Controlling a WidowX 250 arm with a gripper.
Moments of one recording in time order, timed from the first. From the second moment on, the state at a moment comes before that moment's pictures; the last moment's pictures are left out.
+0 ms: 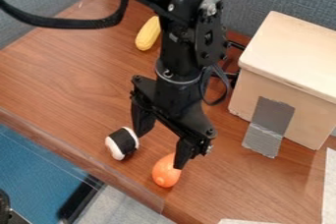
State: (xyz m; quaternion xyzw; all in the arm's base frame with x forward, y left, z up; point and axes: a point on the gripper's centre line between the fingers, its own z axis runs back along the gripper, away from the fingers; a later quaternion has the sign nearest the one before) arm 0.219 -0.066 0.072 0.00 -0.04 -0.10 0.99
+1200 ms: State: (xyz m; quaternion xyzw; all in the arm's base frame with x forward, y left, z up) arm 0.395 0.091 0.086 0.03 -0.11 0.06 0.99
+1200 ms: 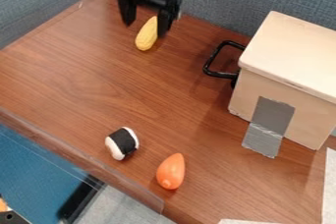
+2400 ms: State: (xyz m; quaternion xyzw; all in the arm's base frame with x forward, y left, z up) arm 0.439 0.110 0.011 0.01 -0.07 0.10 0.99
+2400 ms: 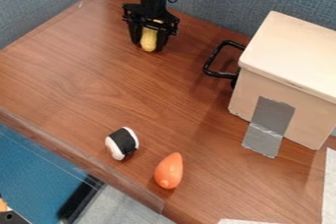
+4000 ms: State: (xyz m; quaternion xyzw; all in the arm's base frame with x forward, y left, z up) arm 0.252 0.090 0.032 0.00 -0.04 0.07 1.00
